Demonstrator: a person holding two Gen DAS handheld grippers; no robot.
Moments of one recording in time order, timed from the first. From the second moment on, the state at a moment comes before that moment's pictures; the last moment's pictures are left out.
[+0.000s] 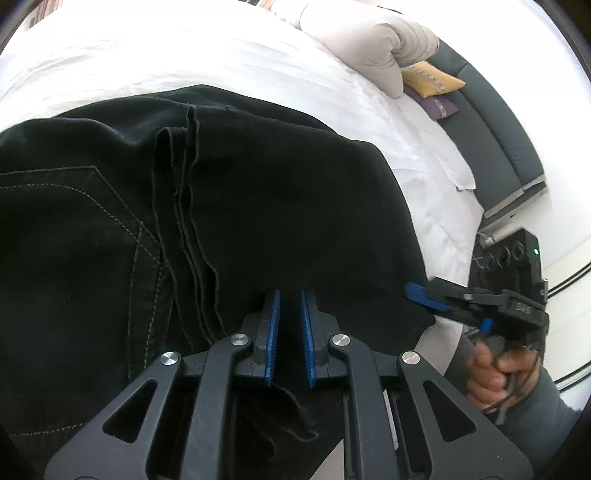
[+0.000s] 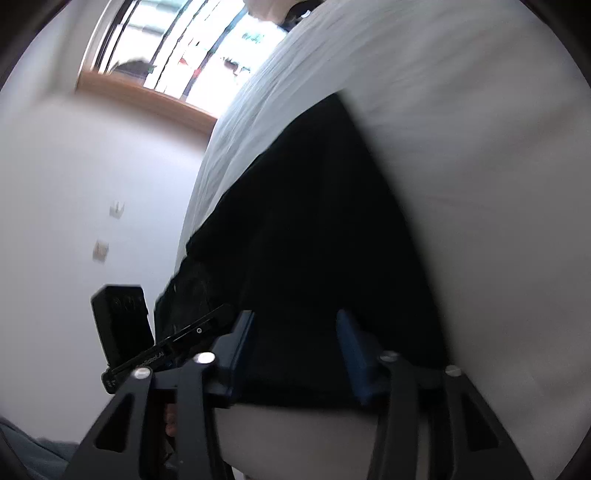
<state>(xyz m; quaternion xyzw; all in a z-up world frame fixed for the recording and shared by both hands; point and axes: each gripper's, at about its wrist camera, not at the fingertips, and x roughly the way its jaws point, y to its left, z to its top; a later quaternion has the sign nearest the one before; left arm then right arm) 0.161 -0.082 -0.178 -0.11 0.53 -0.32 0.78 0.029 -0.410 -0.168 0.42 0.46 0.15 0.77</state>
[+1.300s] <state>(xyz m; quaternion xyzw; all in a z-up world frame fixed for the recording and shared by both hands) 0.028 0.127 -0.117 -0.26 0.47 -0.11 0.84 0.178 -0.288 -0.121 0.42 0.46 0.18 0.77</state>
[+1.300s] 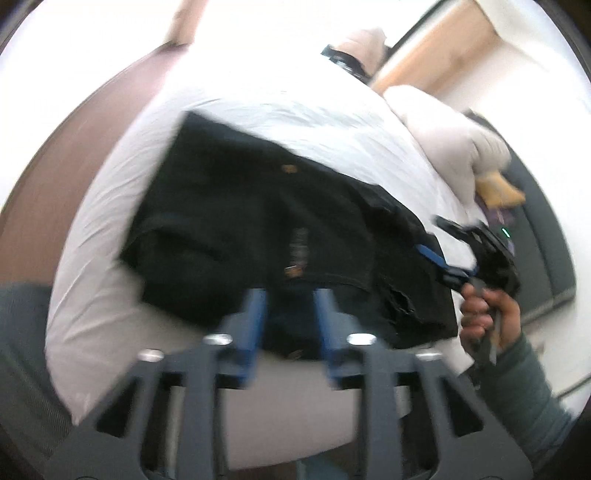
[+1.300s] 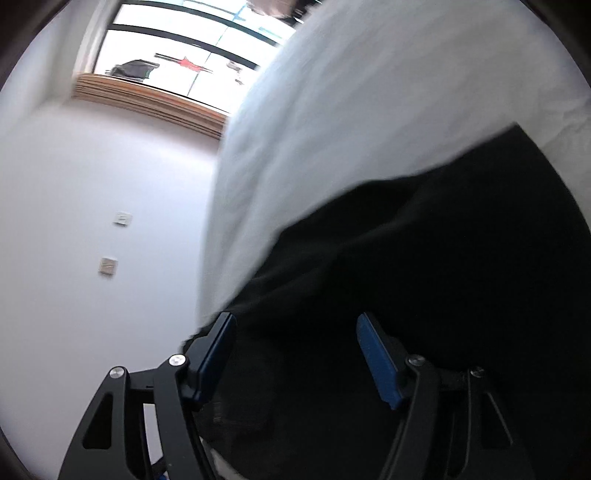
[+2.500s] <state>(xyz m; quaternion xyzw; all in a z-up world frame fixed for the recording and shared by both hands) 0.042 0.231 -0.187 -0.53 0.37 -0.09 0.76 0.145 -0.243 -0.140 0.39 0.50 0.28 0.72</state>
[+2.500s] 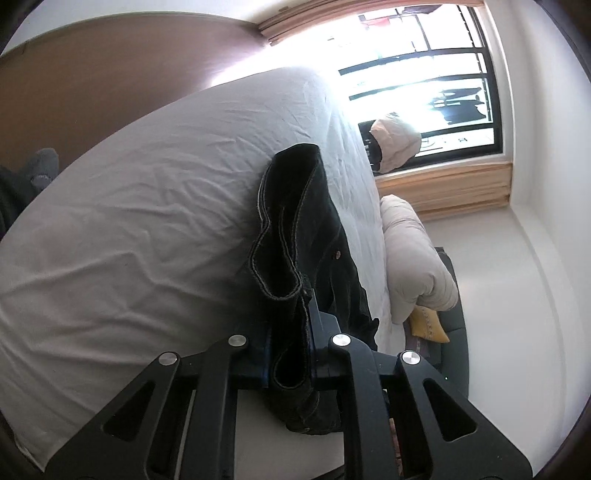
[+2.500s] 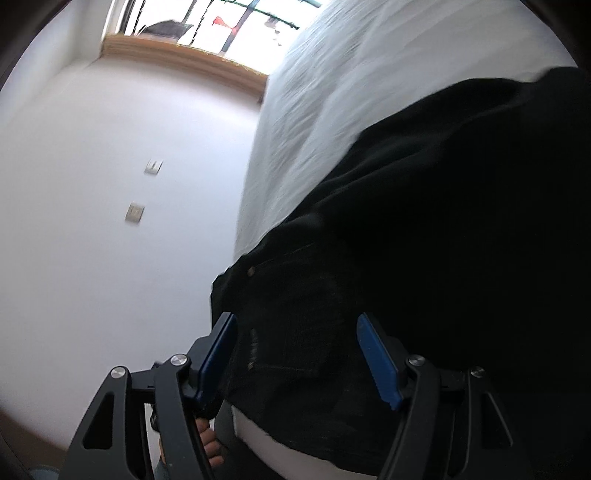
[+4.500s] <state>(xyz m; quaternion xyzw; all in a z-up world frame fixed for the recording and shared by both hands) 0.114 -0.228 -0.058 -0.04 0.45 -0.38 0.81 0.164 -0.402 -0.119 0.35 0.50 0.24 0.76</state>
